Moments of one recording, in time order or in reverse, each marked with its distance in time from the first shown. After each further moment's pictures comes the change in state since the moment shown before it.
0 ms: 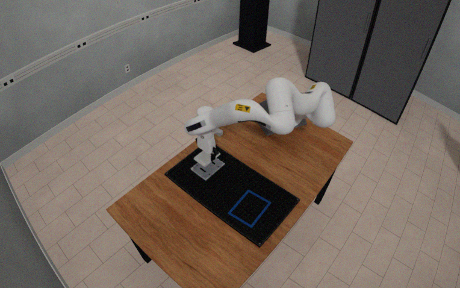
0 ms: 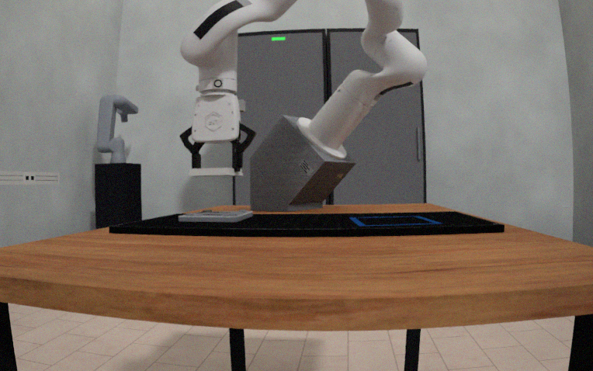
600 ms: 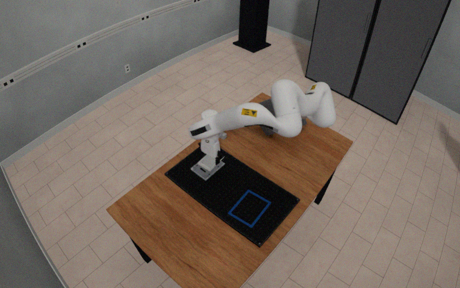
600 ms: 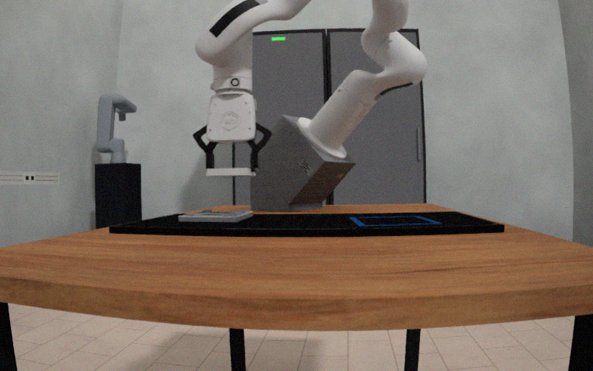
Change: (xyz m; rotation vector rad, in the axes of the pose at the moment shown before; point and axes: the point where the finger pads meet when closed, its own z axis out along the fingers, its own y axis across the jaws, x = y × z) arm -0.006 0.035 0.001 0.000 0.000 -0.084
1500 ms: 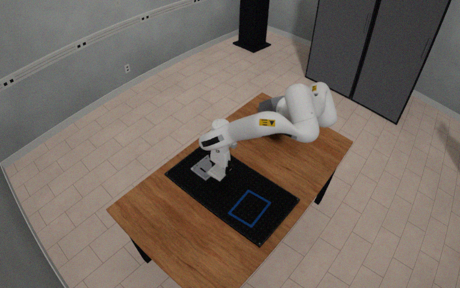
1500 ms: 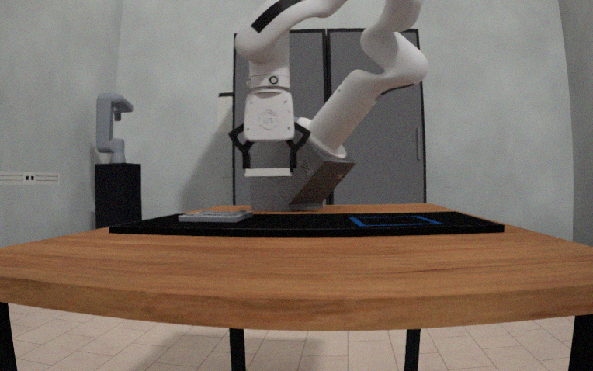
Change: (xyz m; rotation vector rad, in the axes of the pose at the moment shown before) arm -0.020 0.081 0.003 0.000 0.000 -0.001
